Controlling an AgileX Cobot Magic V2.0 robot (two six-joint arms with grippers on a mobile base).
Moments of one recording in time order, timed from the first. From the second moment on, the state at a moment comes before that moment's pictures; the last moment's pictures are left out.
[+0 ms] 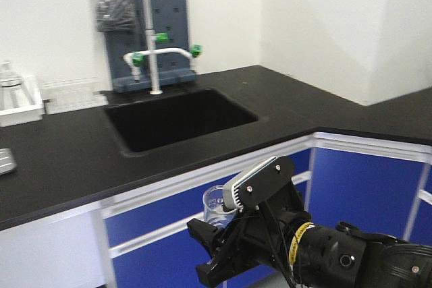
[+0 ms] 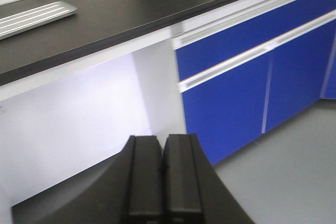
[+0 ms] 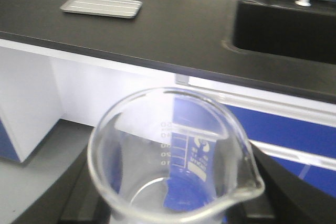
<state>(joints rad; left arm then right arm) -0.01 -0.02 0.03 0.06 0.36 0.02 0.59 1.48 -0.91 -0.68 -0.23 0.60</state>
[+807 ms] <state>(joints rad) -0.01 -0.02 0.03 0.06 0.36 0.02 0.59 1.48 -0.91 -0.68 -0.23 0.60</state>
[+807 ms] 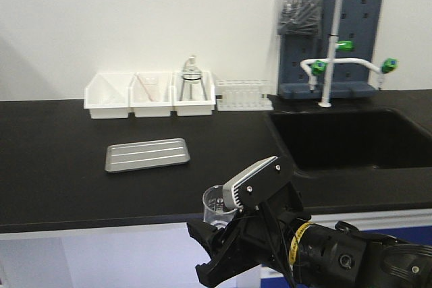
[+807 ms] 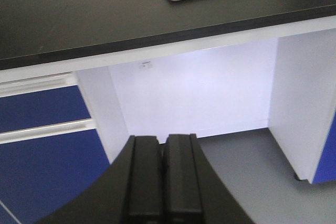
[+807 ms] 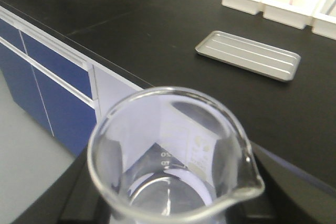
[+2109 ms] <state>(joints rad) -0.01 -0.02 0.03 0.06 0.36 0.02 0.59 1.48 -0.91 -0.68 -0.23 0.60</state>
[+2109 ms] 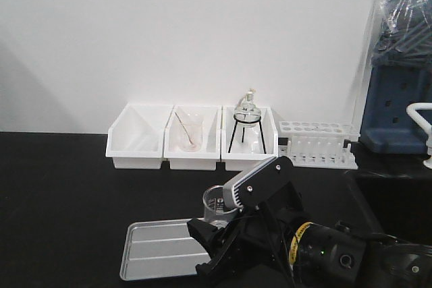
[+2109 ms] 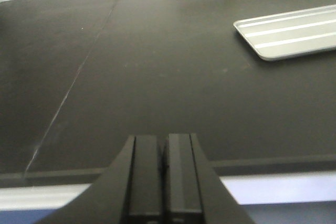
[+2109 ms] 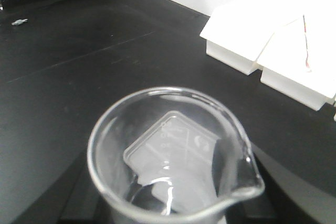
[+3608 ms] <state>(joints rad) -0.01 -0.02 0.03 0.06 0.36 0.02 0.59 1.70 -1.01 -0.68 -0.34 0.55</state>
